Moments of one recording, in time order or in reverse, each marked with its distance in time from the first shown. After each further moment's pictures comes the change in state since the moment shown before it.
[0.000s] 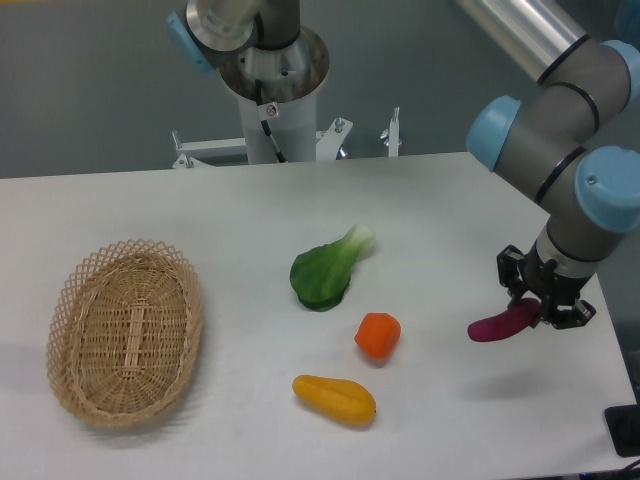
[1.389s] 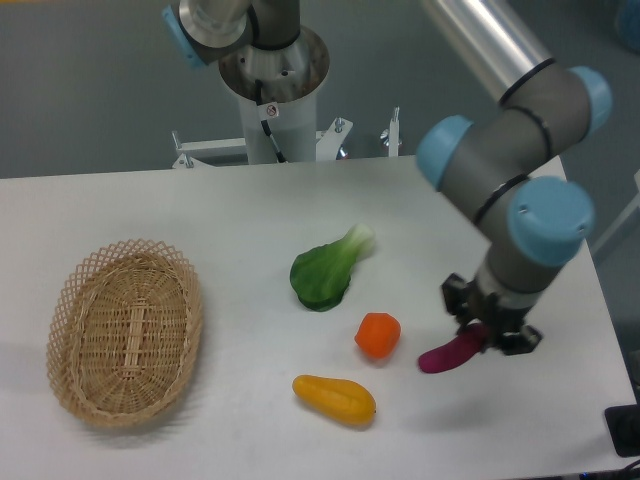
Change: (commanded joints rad) arm -0.228 0.028 -0.063 0.050 -0.015 -0.351
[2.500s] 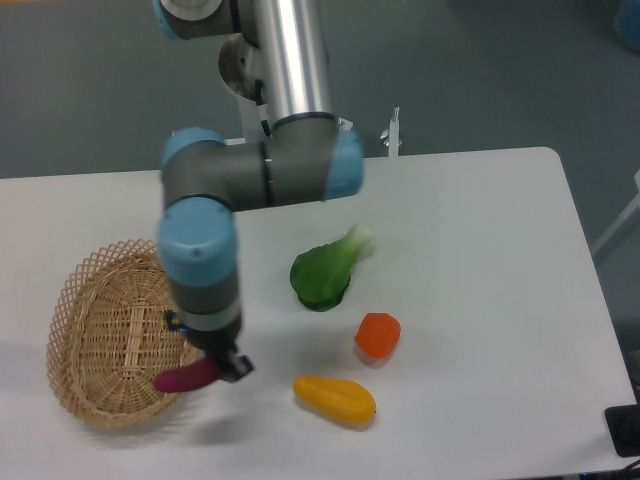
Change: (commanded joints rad) arm -0.443 0.127 -0.268 0.157 -0.026 -0.174
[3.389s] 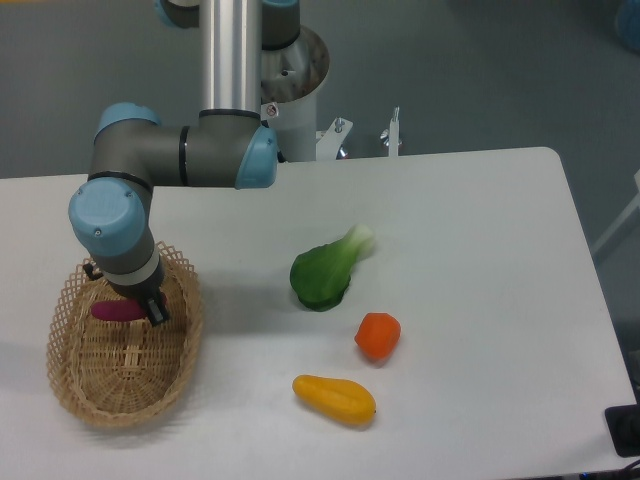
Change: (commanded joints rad) arm -0.088 0.042 -0.194 0.020 -0.003 0.002
